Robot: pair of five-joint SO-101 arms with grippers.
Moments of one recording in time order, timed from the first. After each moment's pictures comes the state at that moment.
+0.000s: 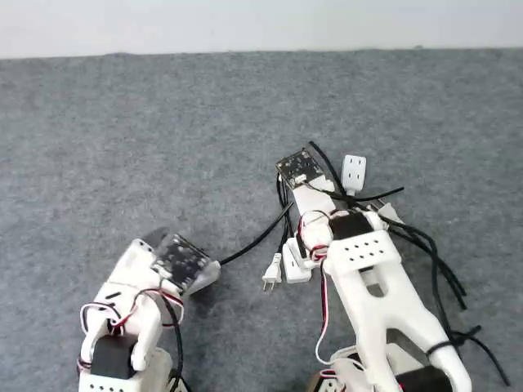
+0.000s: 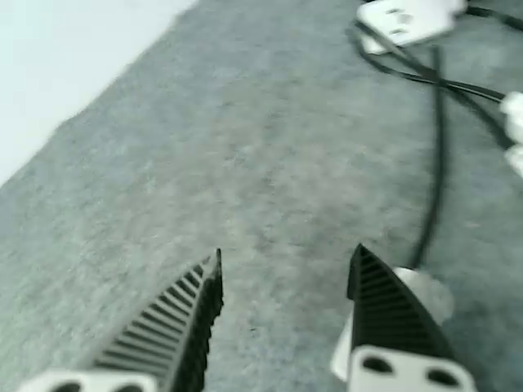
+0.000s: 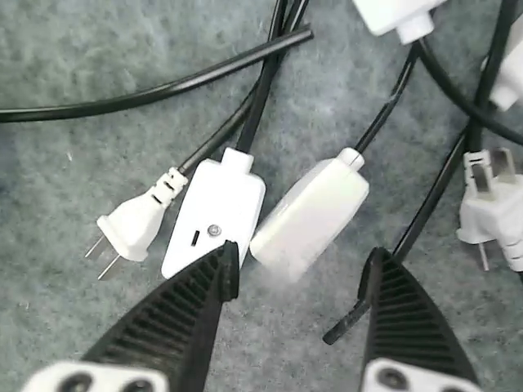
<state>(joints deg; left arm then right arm) 2.3 -103.5 89.1 60.5 -25.1 -18.8 -26.0 47.5 60.8 11.5</state>
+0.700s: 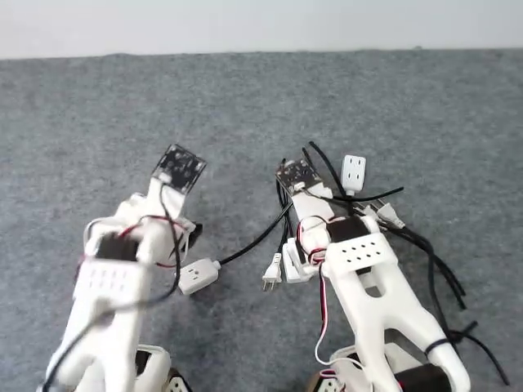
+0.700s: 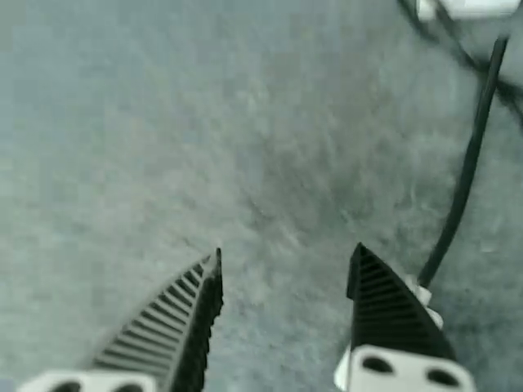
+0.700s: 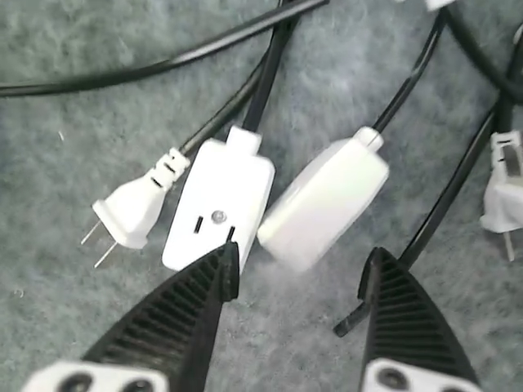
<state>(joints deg) 1.0 -33.7 55.5 51.7 -16.7 -19.1 -25.3 50.7 60.1 11.1</state>
